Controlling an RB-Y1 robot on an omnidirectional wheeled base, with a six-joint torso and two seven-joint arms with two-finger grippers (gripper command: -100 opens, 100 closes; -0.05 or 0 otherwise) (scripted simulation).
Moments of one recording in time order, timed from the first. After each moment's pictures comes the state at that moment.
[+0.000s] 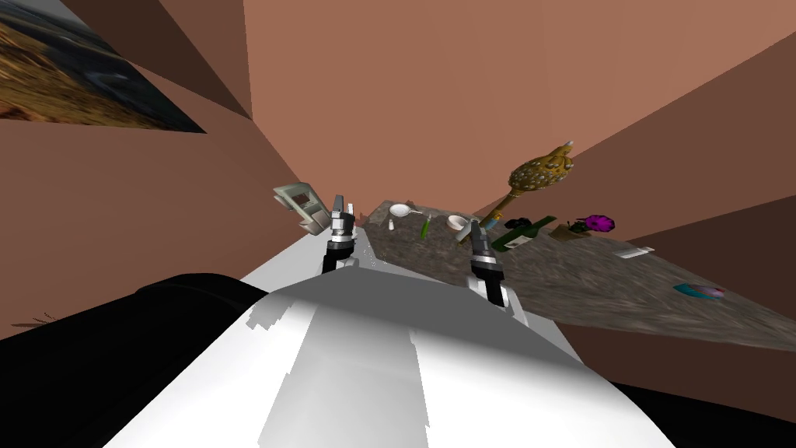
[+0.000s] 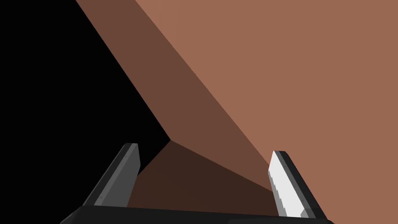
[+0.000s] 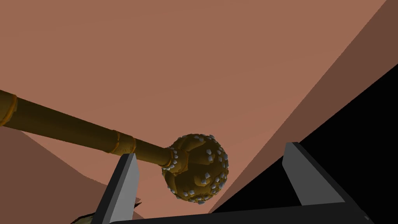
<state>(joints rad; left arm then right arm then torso) 0.53 -0.03 -0.04 -2.33 -0.04 -0.48 -0.14 0.38 -0.20 -0.21 -1.99 0.19 -0.45 0.39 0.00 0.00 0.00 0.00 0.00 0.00</state>
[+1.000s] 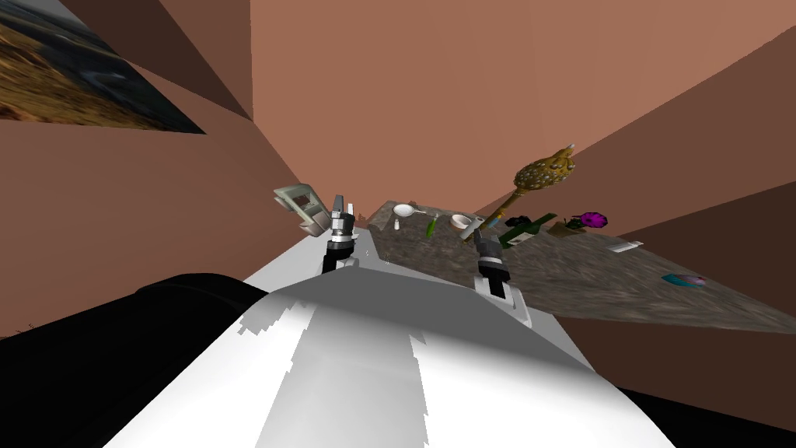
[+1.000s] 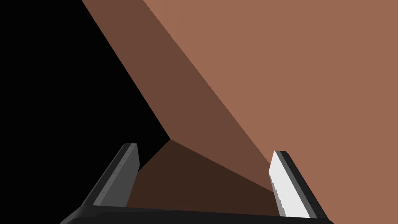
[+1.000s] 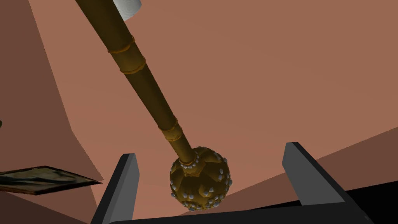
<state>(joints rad) 0.53 -0.03 -0.04 -2.33 -0.04 -0.48 -0.14 0.27 -0.21 -0.38 -1.76 0.35 -0.38 0.64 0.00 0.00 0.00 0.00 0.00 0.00</state>
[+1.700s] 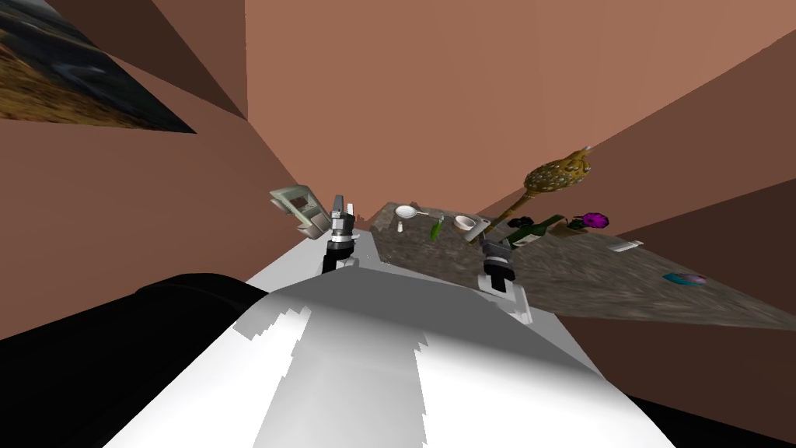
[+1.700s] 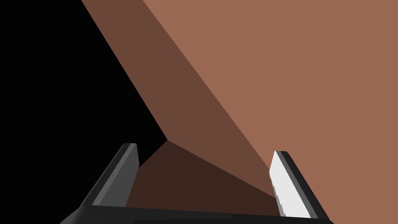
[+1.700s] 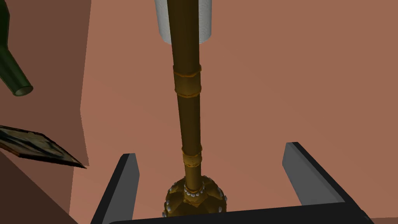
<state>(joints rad) 0.53 -0.03 -0.04 -2.33 -0.04 -0.48 -0.14 0.17 -0.20 -0.50 -1.63 0.48 -0.30 0.81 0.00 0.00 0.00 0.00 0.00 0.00</state>
